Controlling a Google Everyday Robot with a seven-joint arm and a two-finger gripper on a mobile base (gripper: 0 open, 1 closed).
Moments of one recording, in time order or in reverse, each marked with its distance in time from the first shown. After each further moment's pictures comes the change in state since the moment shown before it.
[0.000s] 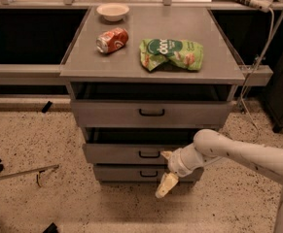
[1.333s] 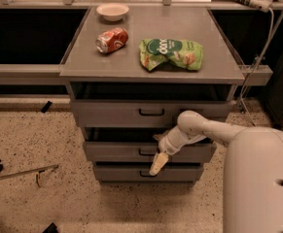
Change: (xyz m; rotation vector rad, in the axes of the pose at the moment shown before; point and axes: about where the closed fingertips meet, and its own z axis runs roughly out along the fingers) arm -0.017 -0.100 0.036 0.019 0.071 -0.088
